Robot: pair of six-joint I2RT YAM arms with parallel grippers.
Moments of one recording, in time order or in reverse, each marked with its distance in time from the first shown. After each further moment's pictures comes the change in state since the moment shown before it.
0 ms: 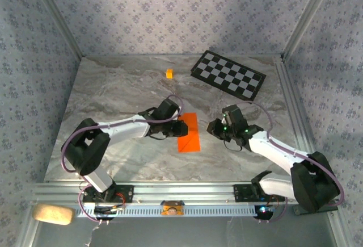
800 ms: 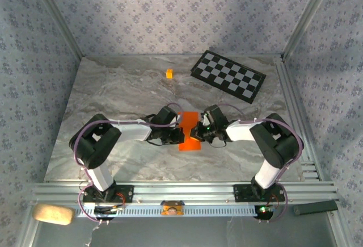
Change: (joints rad) left arm 0.008 0.093 -0.134 0.142 0.081 -0.020; right arm 0.047 0.497 0.103 0.341 -0.270 0.019
